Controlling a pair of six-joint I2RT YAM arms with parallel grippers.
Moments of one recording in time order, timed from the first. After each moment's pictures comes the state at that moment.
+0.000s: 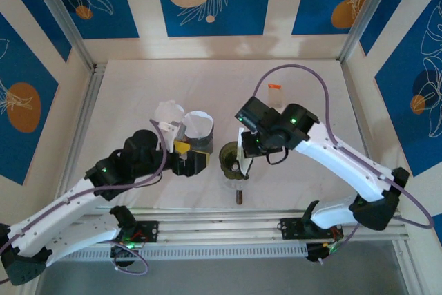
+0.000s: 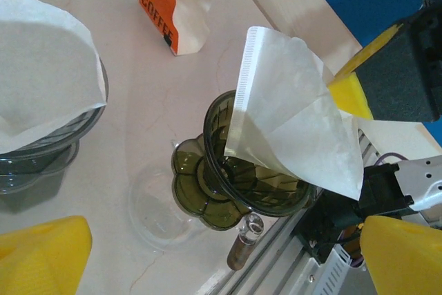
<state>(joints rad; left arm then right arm) -0.86 0.80 0.81 -0.46 0.18 -0.54 0.92 1.36 1.54 -1.42 0.12 0.70</state>
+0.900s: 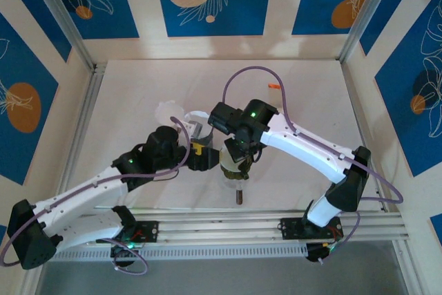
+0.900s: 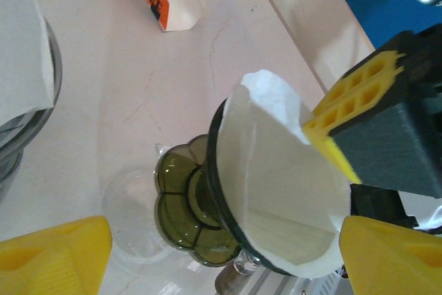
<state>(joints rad) -0.86 0.99 0.74 -0.23 0.24 -0.62 1.00 1.59 1.65 -1.53 0.21 0.56</state>
